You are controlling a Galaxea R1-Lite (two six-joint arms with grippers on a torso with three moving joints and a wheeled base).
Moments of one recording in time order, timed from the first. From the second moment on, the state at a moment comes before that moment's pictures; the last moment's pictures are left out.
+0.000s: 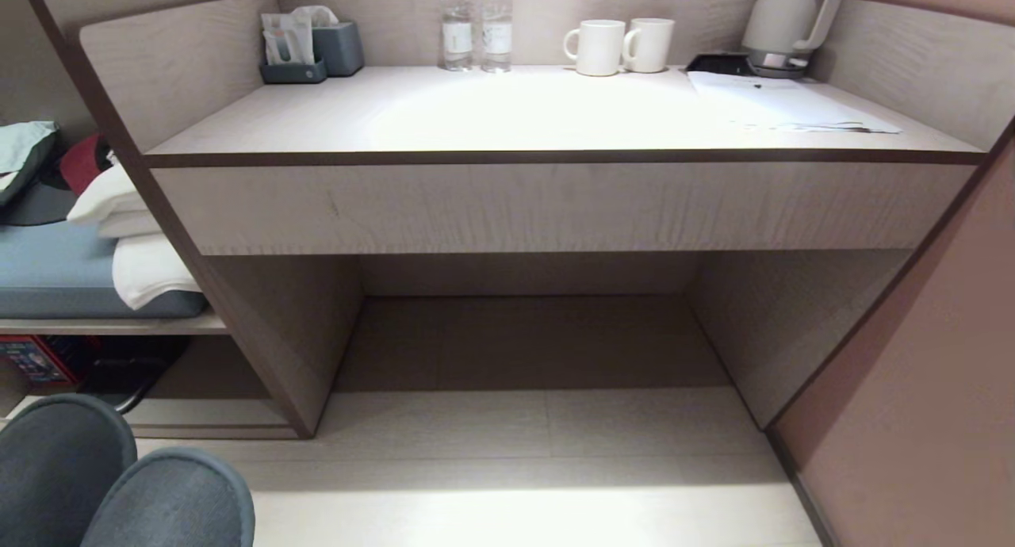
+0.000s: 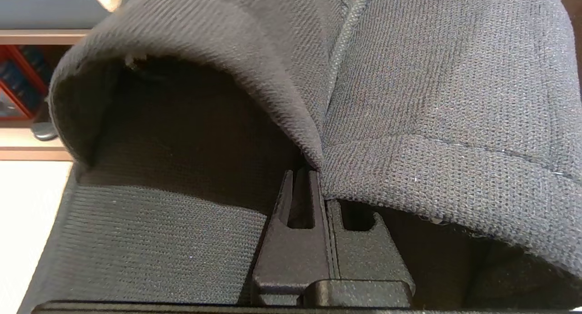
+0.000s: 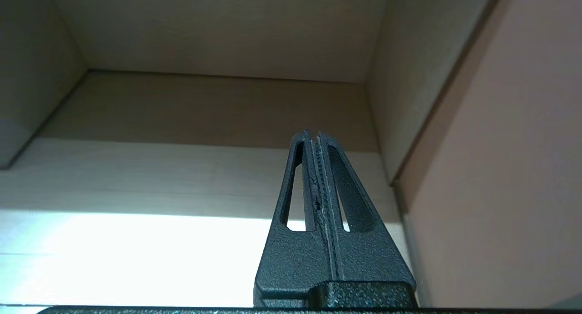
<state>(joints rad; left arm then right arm) -0.01 0.00 0.00 0.01 0.02 -0.02 -0.01 0.00 0.00 -0.01 0.00 -0.02</state>
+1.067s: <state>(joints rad) -0.01 0.00 0.00 0.01 0.02 -0.02 -0.01 0.00 0.00 -0.01 0.00 -0.02</state>
